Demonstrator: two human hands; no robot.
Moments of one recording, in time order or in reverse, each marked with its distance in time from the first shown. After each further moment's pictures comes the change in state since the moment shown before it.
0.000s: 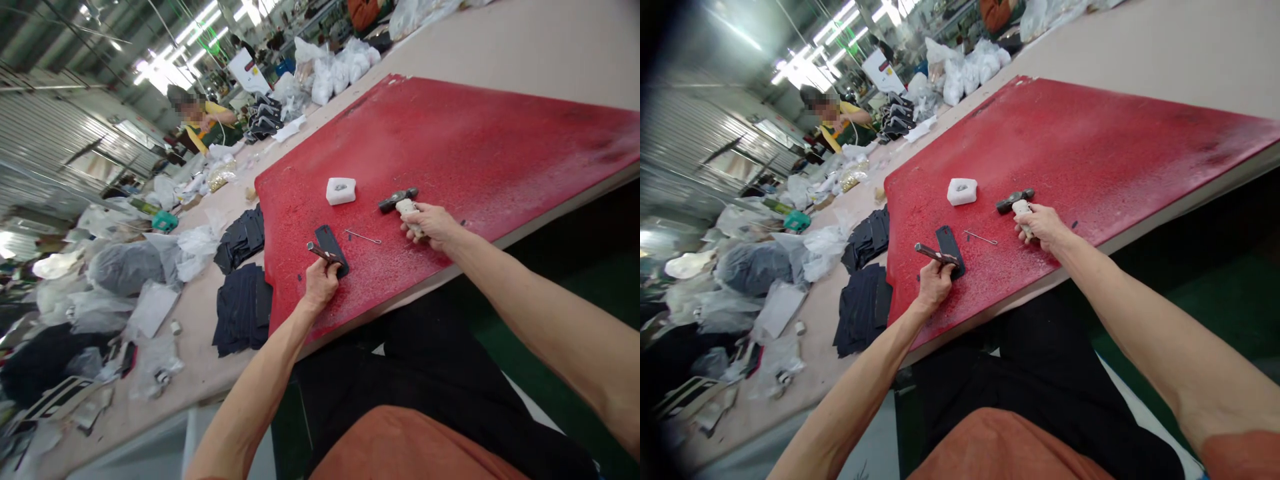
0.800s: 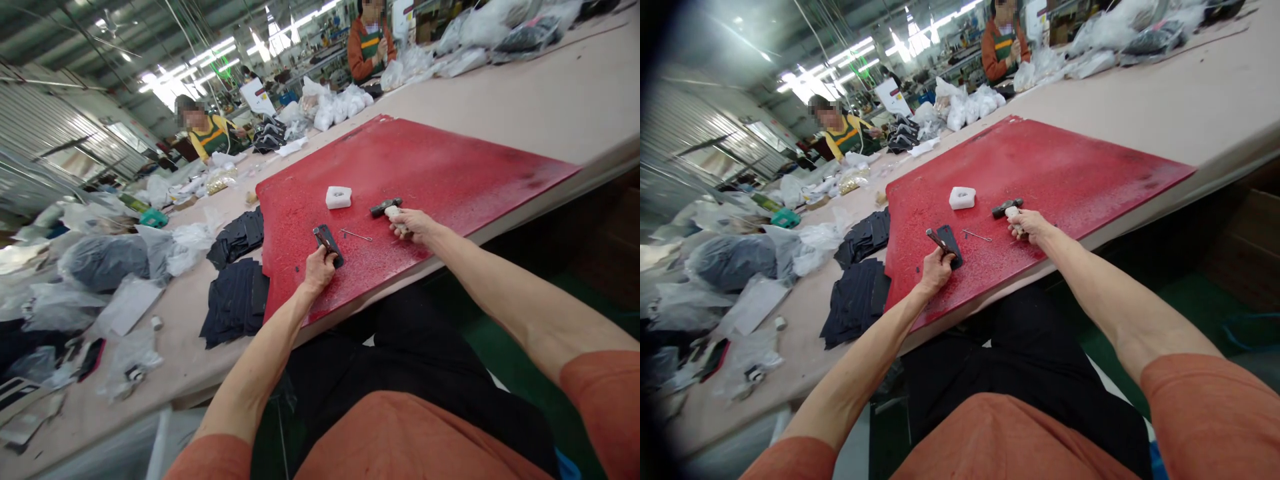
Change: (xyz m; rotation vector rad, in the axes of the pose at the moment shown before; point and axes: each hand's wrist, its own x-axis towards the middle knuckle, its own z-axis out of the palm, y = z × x) left_hand 0.001 -0.001 0.002 0.041 0.007 0.049; right_hand -0.008 -0.004 -0.002 0.038 -0.062 0.037
